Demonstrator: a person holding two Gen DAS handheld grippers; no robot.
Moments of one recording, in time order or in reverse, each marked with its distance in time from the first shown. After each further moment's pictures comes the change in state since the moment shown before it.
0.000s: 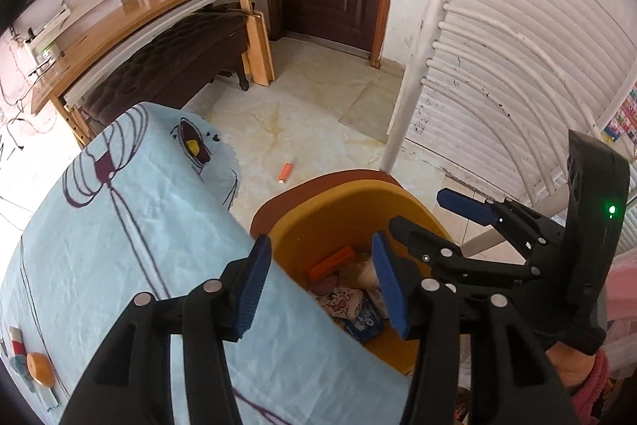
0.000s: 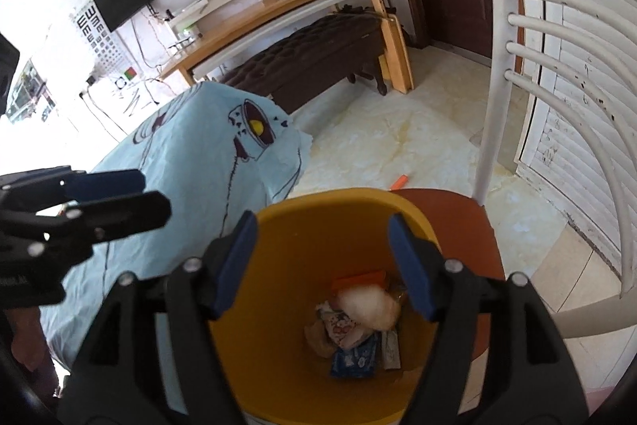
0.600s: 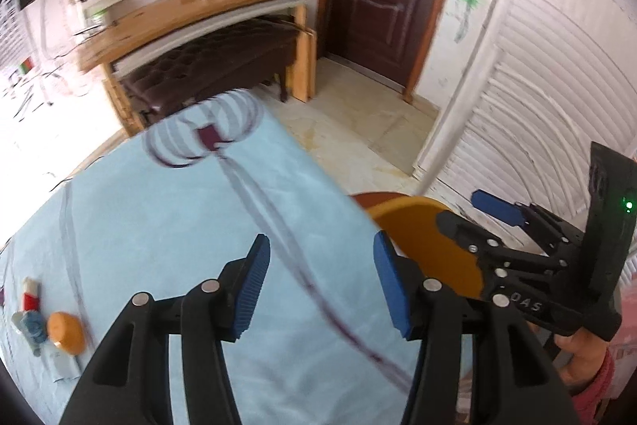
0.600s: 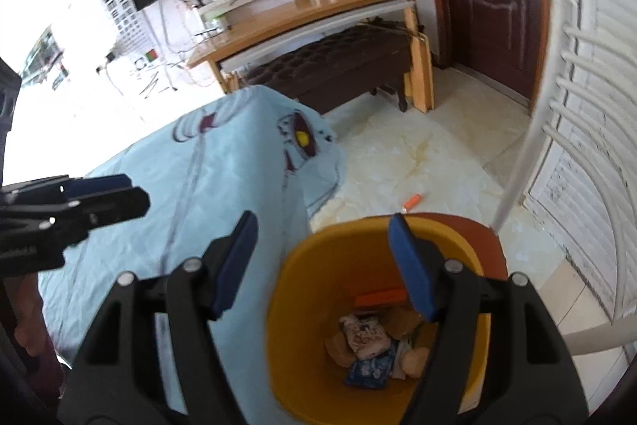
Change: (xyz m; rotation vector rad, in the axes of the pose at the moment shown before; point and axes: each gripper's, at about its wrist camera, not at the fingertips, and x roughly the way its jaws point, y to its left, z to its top) left arm -0.055 0.098 -0.034 -0.179 -0.099 0.042; right arm -0.011 0.084 0.021 -0.148 -0.014 0.019
